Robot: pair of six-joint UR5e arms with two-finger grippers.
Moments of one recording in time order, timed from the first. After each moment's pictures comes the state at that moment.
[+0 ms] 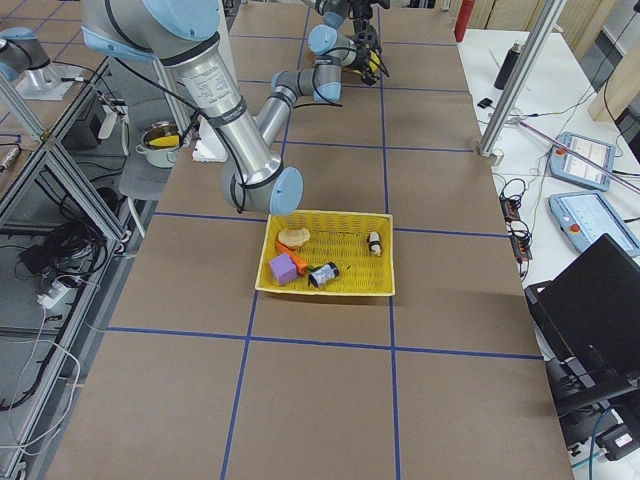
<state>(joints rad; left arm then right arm) -0.95 -1.86 -1.70 -2.74 -2.35 -1.11 0.57 -0.86 1.73 -0.89 1.55 1.13</state>
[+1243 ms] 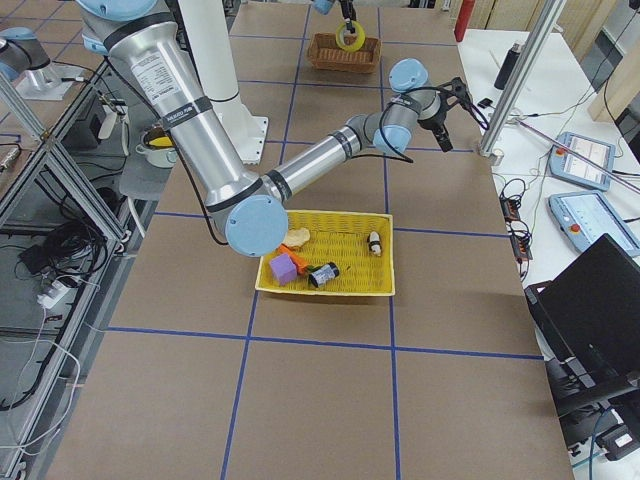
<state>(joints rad) -1.12 -1.54 -1.65 -3.07 -2.41 -1.26 1.15 -1.05 1.57 -0.99 2.09 0.75</state>
